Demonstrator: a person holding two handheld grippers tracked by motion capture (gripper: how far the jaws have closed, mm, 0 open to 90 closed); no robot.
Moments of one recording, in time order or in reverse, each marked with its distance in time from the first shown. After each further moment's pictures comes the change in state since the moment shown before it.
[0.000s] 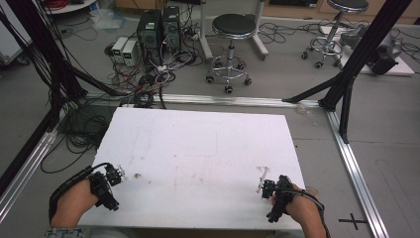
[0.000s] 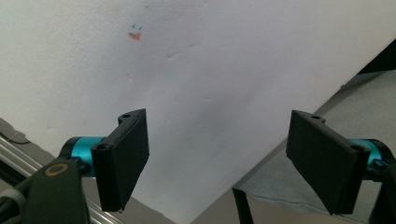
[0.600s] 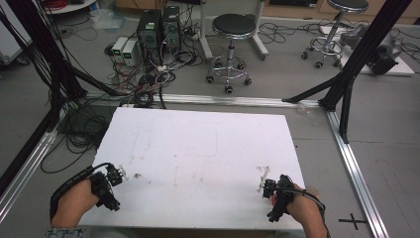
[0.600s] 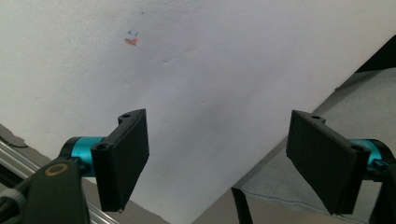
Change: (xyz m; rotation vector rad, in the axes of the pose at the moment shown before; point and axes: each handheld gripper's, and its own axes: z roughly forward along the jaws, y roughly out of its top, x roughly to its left) left arm -0.002 0.002 -0.001 -0.006 -0.003 0.011; right arm -0.001 -0.002 -0.002 -0.012 0.005 0.012
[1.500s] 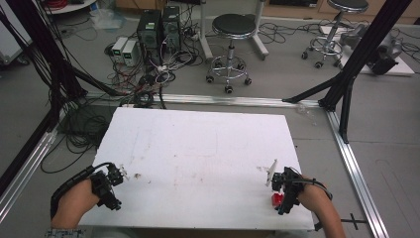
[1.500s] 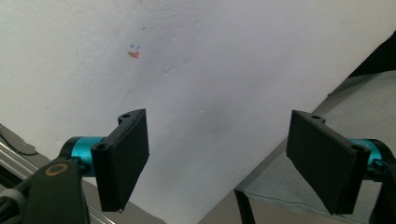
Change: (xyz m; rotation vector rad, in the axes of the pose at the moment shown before) left arm -0.005 0.003 -0.007 -0.031 0.016 0.024; right arm -0.031 -0.014 -0.011 -0.040 0.040 -0.131
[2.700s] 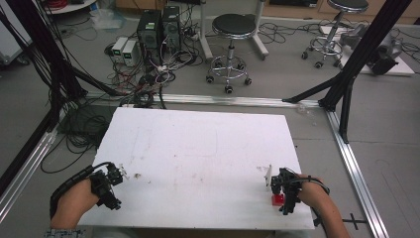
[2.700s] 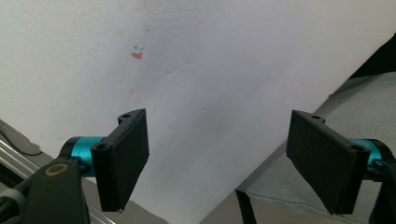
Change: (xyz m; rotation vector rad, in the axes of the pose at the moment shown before) left arm 0.000 -0.001 -0.002 -0.010 0.006 -0.007; right arm -0.015 -0.001 0.028 0.092 0.027 -0.187
